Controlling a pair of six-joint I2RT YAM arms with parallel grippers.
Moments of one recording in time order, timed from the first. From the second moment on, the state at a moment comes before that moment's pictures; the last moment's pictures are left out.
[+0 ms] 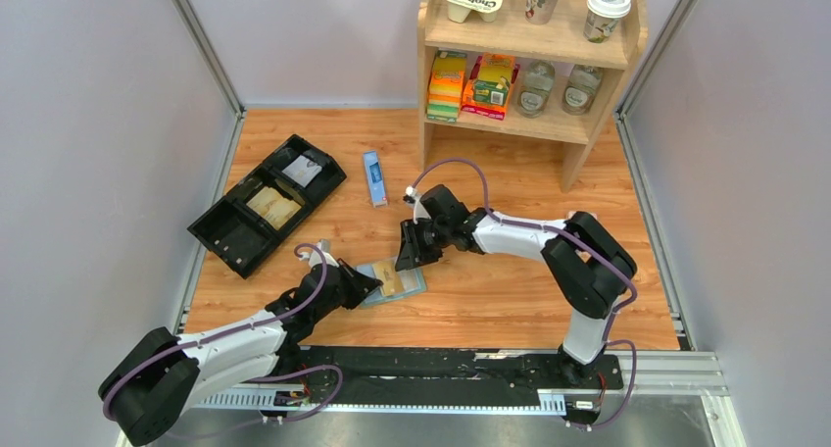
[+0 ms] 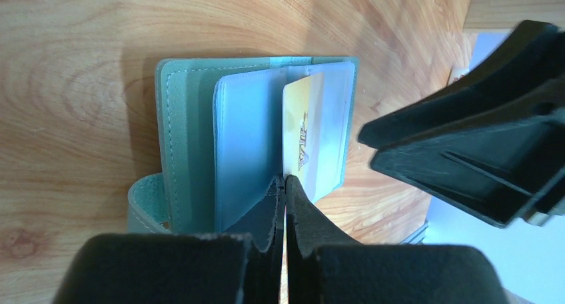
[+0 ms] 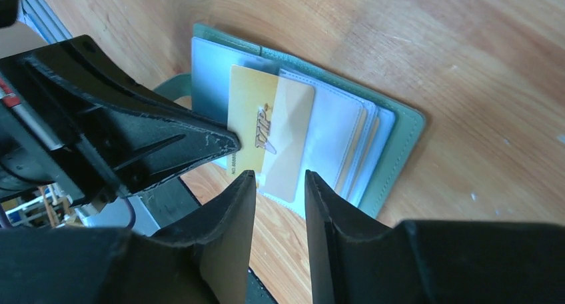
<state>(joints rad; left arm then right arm) -0.73 0.89 0.05 0.29 -0.10 -1.28 0.80 1.78 1.06 -0.13 -0.45 0.58</state>
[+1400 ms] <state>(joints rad) -0.73 1.00 0.05 0.48 -0.06 -1.19 0.76 1.89 0.95 0.11 -0.62 0.70</state>
